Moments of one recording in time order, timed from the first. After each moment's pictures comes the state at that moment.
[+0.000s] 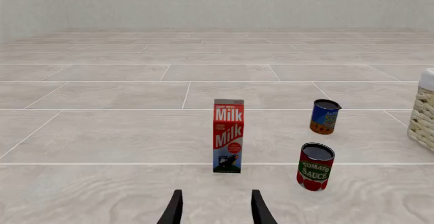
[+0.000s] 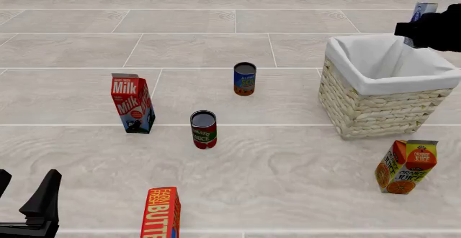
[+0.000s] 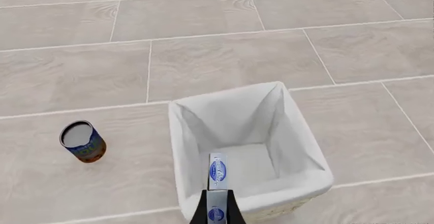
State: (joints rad) left arm 0.00 0.01 0.00 0.00 0.00; right arm -0.13 1.36 -1.27 0.40 -0.01
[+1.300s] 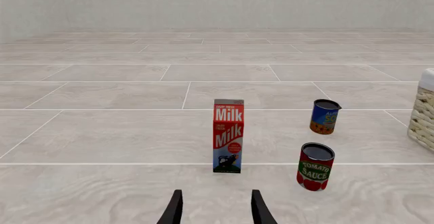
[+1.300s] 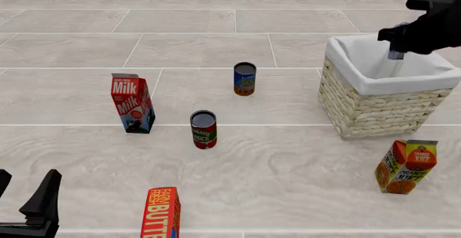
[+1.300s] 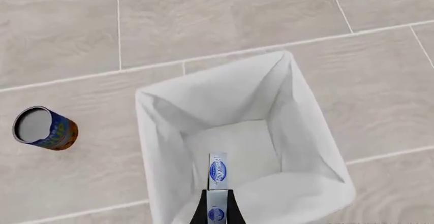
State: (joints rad) left arm 0.00 0.01 0.00 0.00 0.00; right arm -0.16 1.71 -1.61 0.66 0.02
